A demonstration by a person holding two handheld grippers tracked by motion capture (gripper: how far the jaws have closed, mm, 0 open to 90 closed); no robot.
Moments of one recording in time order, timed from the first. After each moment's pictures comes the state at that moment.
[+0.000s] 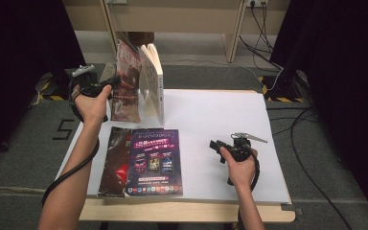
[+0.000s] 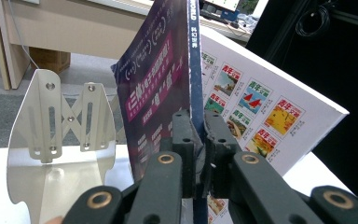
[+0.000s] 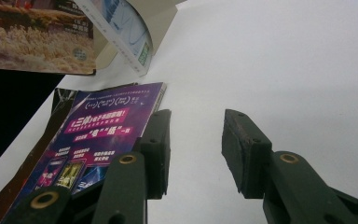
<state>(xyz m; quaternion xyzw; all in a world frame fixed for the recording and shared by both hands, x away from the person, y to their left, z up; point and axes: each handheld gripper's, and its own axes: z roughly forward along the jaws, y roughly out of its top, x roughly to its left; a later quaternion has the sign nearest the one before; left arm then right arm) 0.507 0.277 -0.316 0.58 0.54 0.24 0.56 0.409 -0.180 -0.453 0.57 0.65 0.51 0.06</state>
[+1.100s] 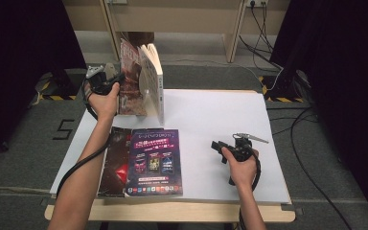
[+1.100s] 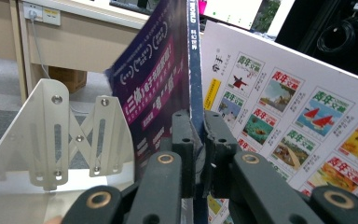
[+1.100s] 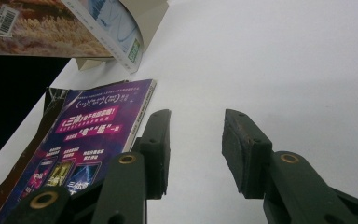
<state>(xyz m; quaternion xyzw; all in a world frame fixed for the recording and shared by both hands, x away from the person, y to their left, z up) 0.550 0.269 -0.354 0.56 0.54 0.29 0.57 0.413 -0.187 -0.462 0.57 0.65 0.50 0.06</state>
